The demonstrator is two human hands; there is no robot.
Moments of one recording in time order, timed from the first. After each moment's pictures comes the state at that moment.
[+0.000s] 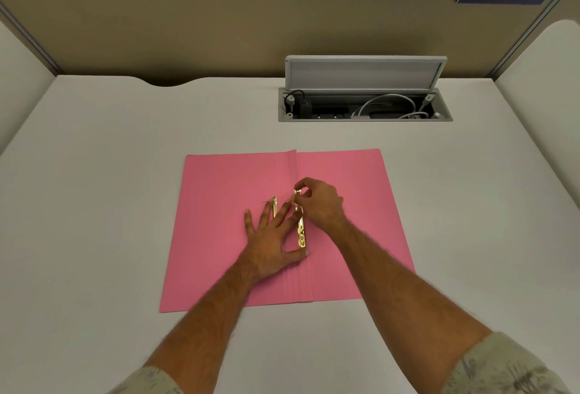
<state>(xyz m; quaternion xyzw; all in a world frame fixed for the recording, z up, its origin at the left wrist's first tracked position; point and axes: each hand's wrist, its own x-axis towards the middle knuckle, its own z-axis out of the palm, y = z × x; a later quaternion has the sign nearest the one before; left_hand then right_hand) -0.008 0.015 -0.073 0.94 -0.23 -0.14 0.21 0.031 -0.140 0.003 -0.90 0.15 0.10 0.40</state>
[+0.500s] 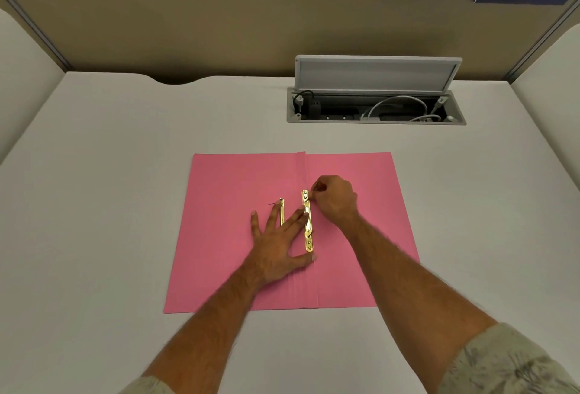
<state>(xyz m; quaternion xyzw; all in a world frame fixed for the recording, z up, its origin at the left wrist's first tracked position) -0.008 0.016 -0.074 0.94 -0.24 -0.14 0.20 0.056 -0.155 -0.009 -0.92 0.17 0.09 0.35</state>
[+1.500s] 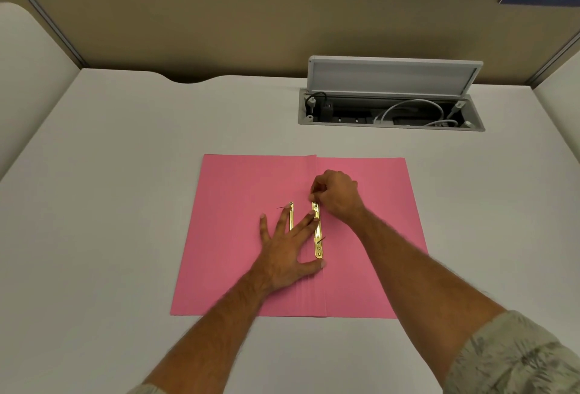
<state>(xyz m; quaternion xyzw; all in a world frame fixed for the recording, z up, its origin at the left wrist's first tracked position) -0.008 0.016 -0.078 0.94 -0.24 -0.13 0.19 0.084 -0.157 -0.015 -0.95 0.01 0.10 0.31</state>
